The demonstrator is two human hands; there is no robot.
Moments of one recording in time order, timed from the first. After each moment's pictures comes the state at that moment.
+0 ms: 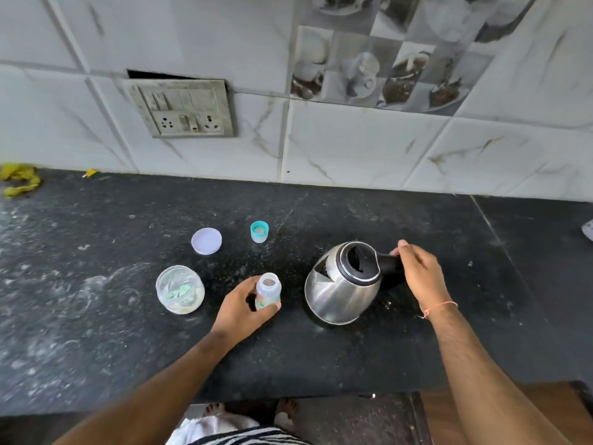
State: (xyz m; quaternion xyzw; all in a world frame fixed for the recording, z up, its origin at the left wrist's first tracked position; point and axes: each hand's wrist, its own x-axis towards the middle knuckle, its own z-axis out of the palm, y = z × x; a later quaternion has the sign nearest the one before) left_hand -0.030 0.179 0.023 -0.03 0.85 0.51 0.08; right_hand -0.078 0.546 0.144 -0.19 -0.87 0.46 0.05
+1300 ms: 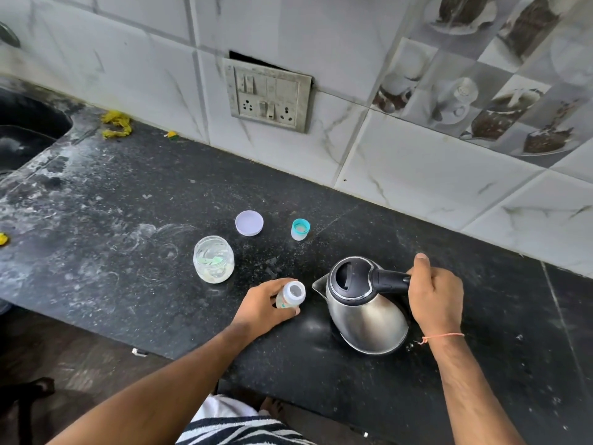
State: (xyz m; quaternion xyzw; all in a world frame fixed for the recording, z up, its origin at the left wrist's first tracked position) left_hand -0.014 0.197 0.004 -0.09 0.81 0.58 0.06; right_hand -0.100 0.485 0.177 -0.01 -0.94 0.33 0.11
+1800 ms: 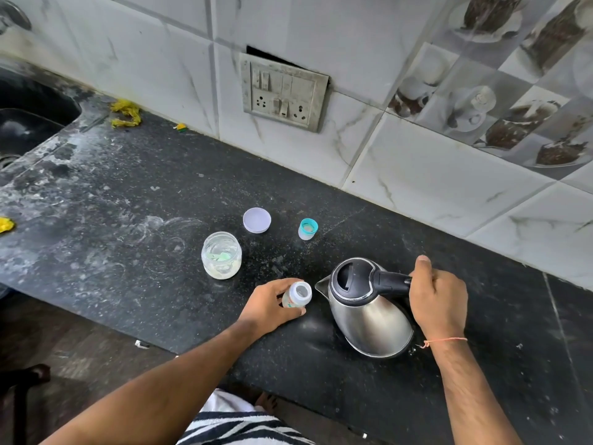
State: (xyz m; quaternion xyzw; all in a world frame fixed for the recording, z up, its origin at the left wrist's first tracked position) left_hand -0.015 0.195 -0.002 -0.09 0.79 0.60 0.07; right_hand -0.097 0.465 0.184 -0.01 -0.95 0.28 0.12
